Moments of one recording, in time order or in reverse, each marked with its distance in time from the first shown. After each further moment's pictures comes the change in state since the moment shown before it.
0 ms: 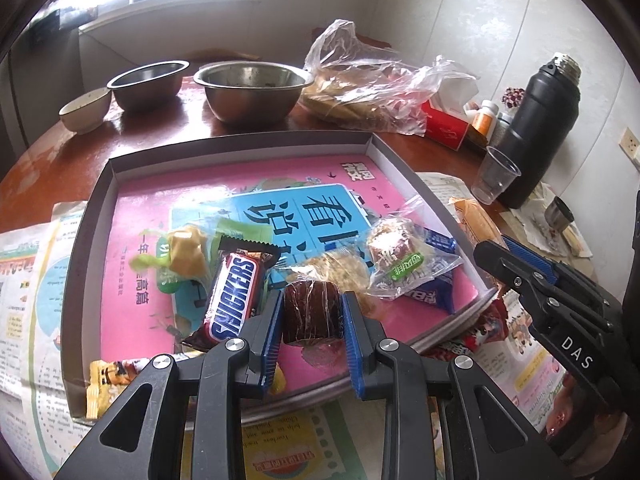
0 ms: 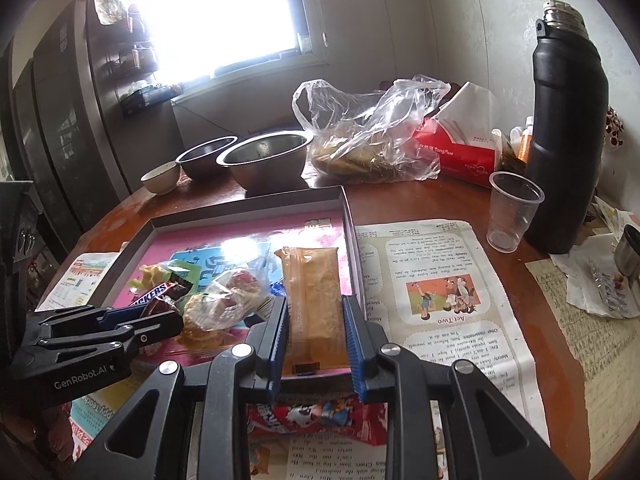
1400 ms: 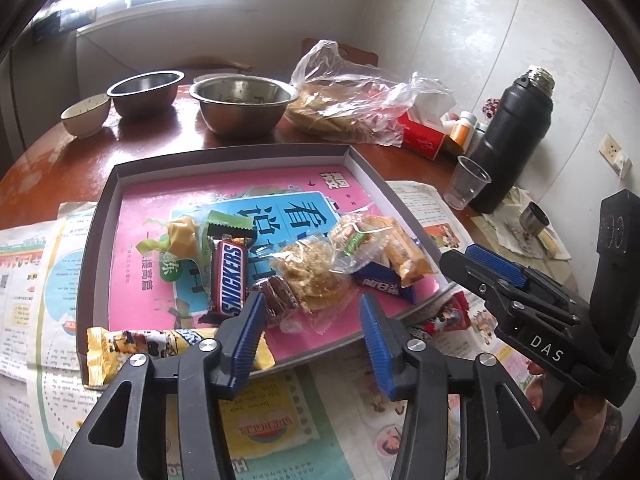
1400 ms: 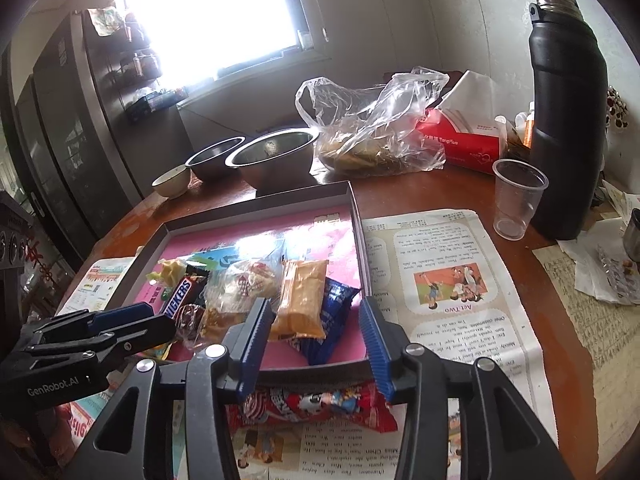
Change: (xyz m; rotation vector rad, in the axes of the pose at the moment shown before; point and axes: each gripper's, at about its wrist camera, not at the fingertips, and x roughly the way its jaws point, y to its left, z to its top) left arm -0.037 -0.007 -0.011 0.003 -0.038 -0.059; right arm -0.010 -0.008 -0.001 0.042 0.019 0.065
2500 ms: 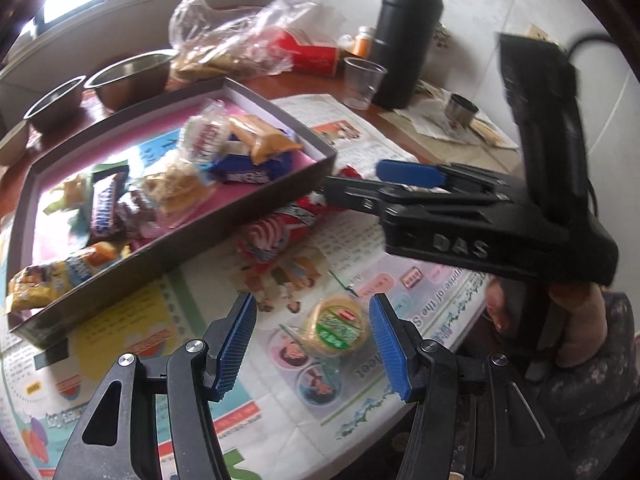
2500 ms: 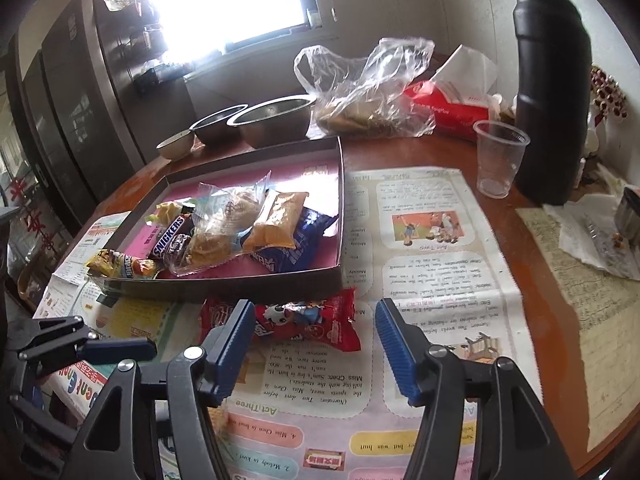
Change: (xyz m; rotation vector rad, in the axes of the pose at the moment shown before) left arm 0.004 -0.077 -0.070 0.274 0.166 -0.140; right arm -0.011 -0.021 -0.041 -0.046 0.088 0.013
